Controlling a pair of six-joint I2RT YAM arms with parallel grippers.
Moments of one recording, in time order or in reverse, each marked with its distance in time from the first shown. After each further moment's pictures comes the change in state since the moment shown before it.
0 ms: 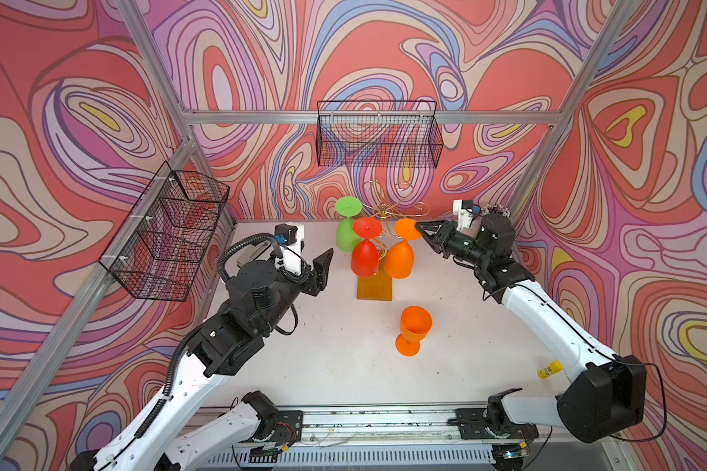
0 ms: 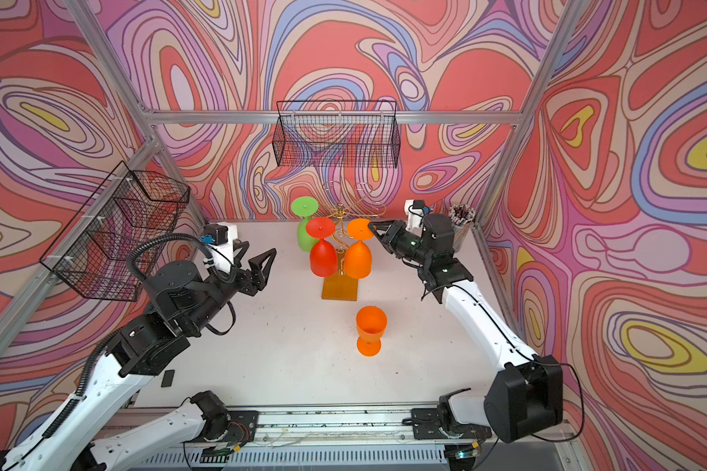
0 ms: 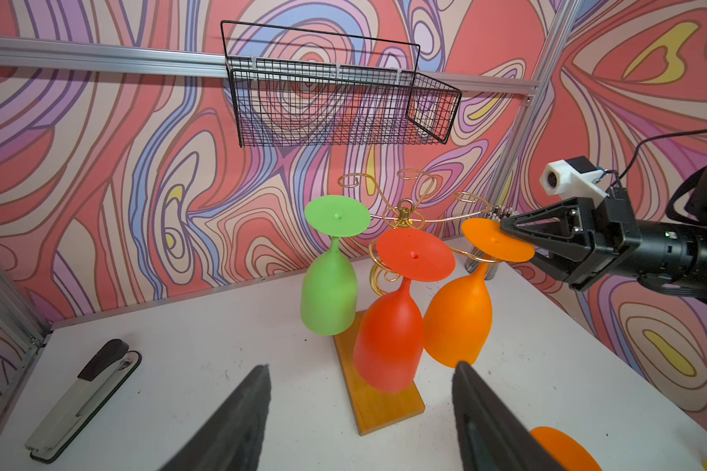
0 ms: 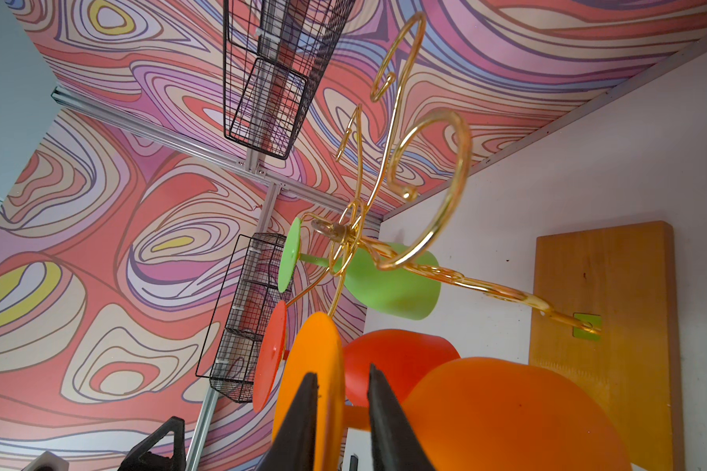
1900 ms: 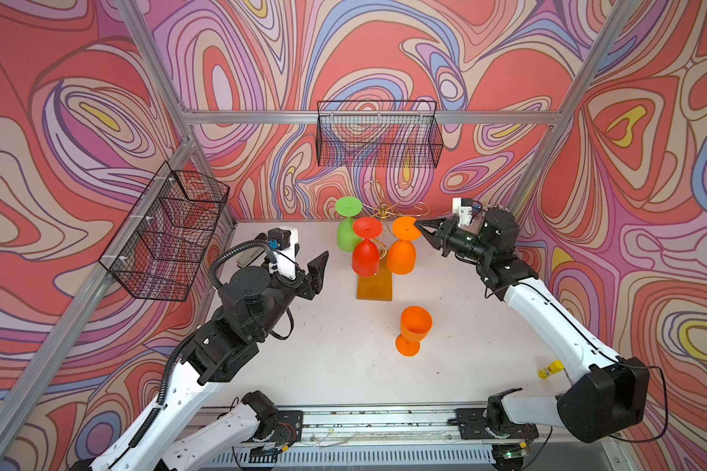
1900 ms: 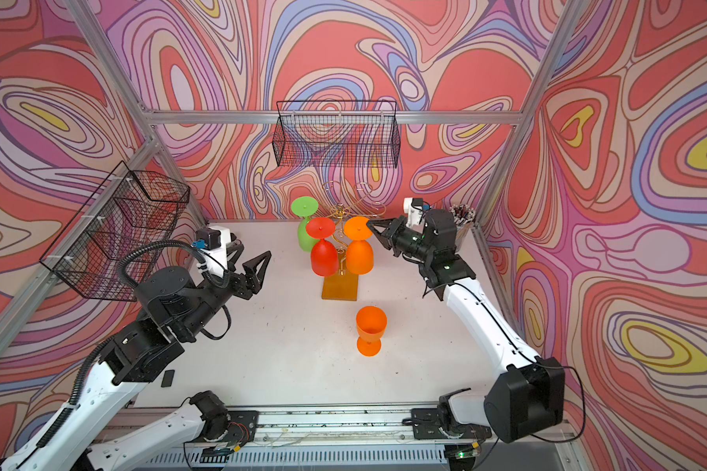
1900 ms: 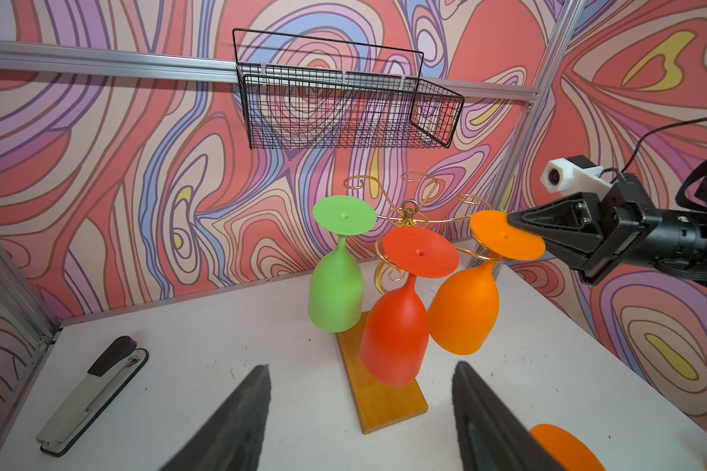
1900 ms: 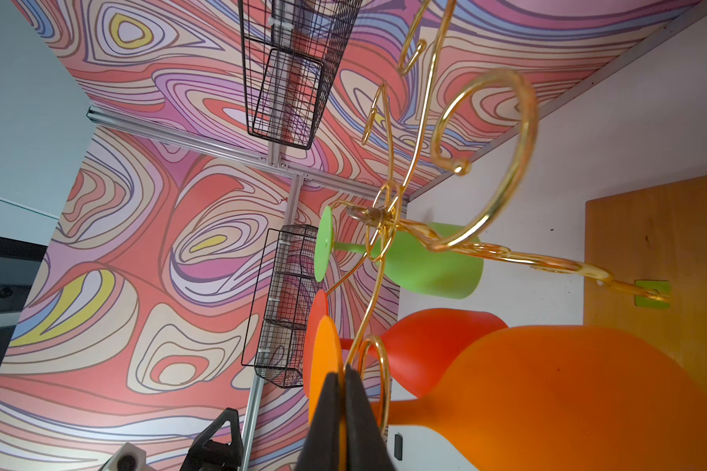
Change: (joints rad) left arm 0.006 -0.045 -0.028 -0.002 -0.004 0.002; right arm 0.000 0.000 0.051 -0.018 -0.070 0.140
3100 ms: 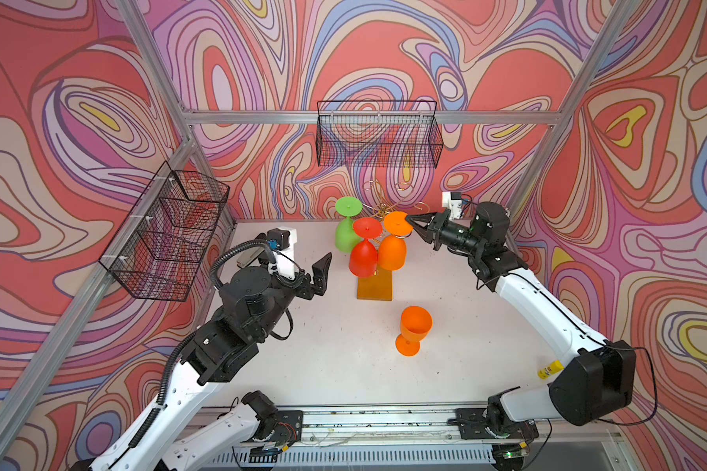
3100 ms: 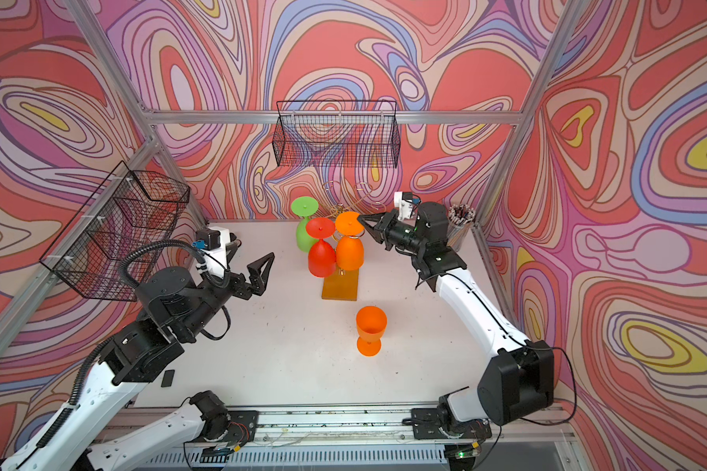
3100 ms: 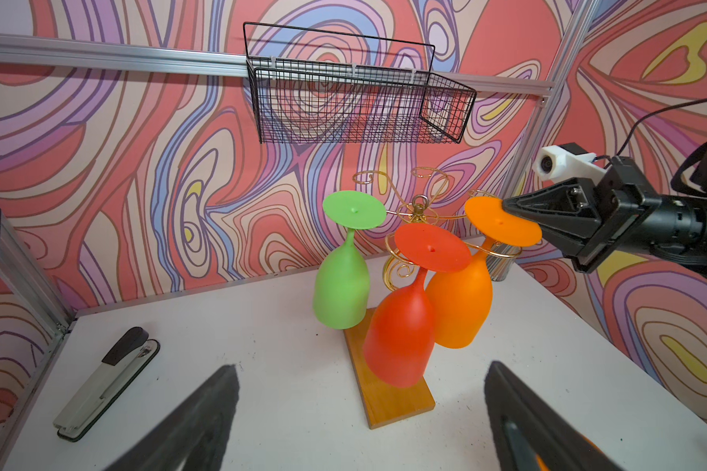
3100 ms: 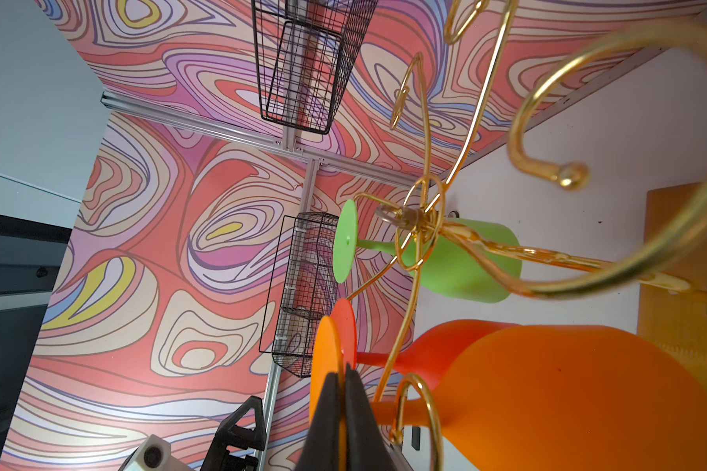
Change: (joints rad) left arm 0.001 -0.002 -0.001 -0.018 -0.024 -0.003; right arm 0.028 0.092 0.084 0.038 -0.037 0.032
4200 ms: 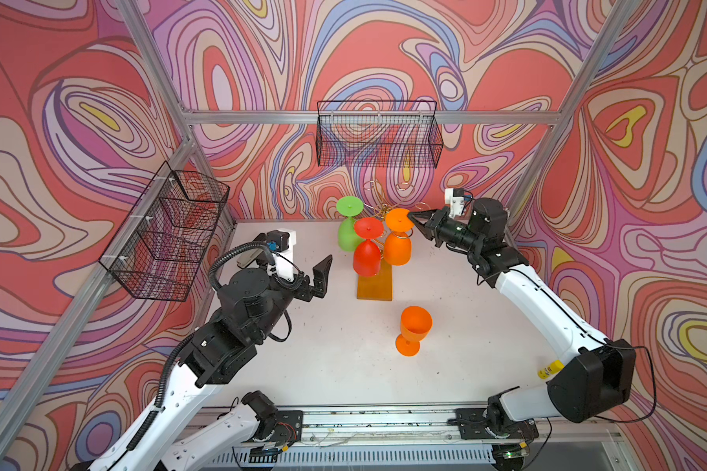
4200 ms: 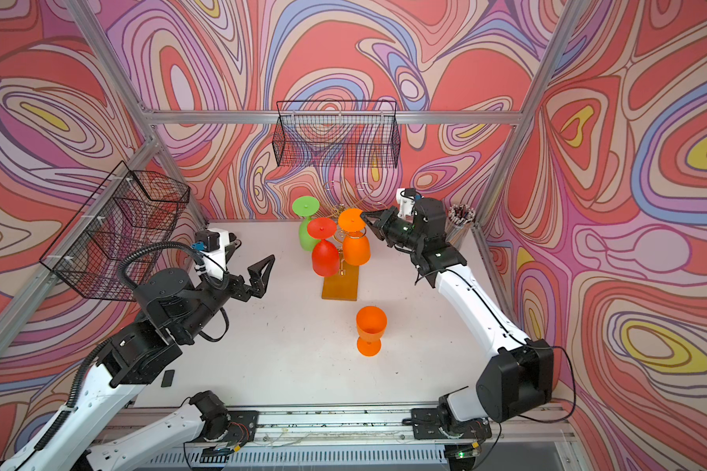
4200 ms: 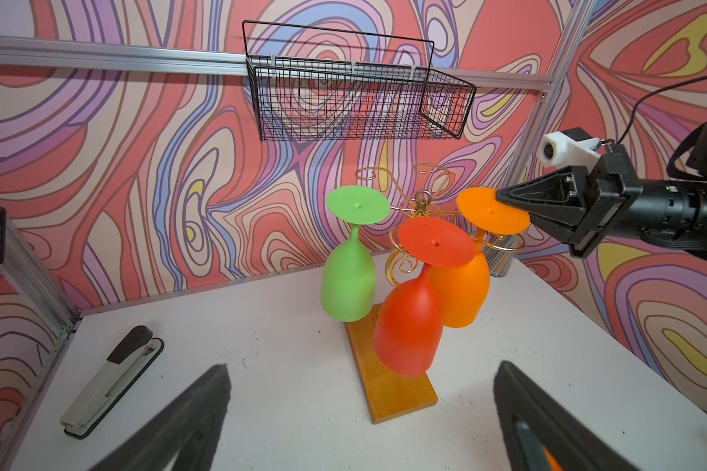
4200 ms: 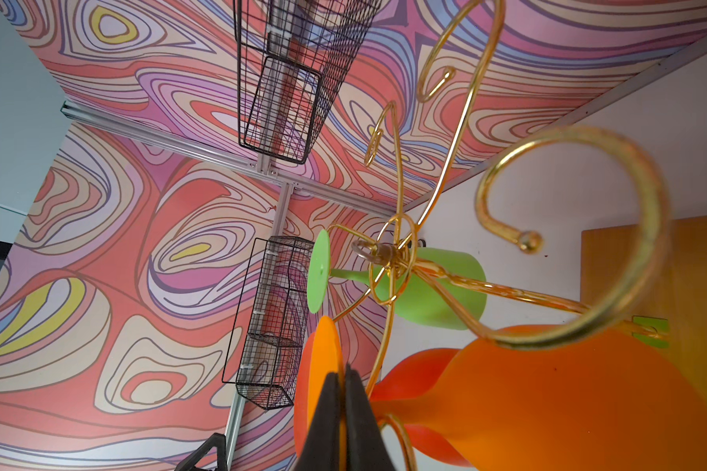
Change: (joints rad) left arm 0.000 -0.014 -0.002 -0.015 0.002 0.011; right arm 0.005 0.013 0.053 -0.101 0.115 -0.098
